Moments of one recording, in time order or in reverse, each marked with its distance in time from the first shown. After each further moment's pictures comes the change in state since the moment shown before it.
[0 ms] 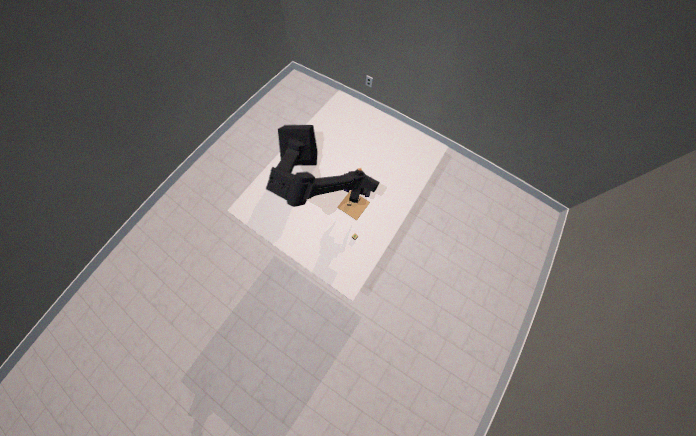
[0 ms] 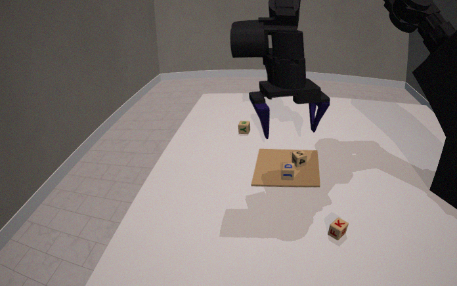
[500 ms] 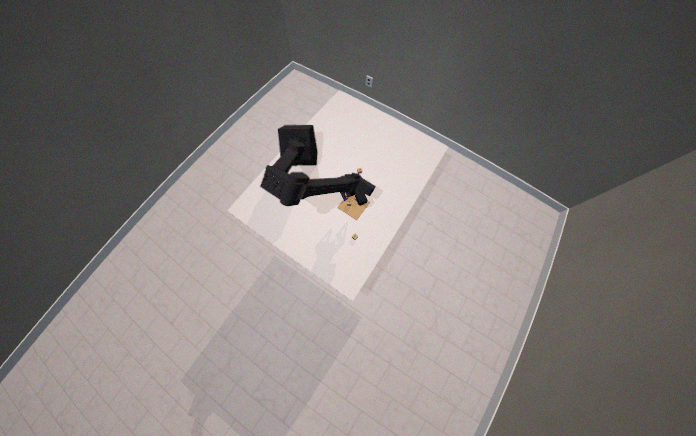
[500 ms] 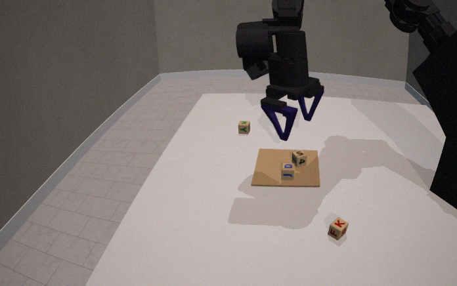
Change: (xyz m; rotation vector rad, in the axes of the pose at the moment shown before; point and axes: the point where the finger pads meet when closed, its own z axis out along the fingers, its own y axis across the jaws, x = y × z) arm -0.021 -0.020 0.003 0.039 0.003 -0.681
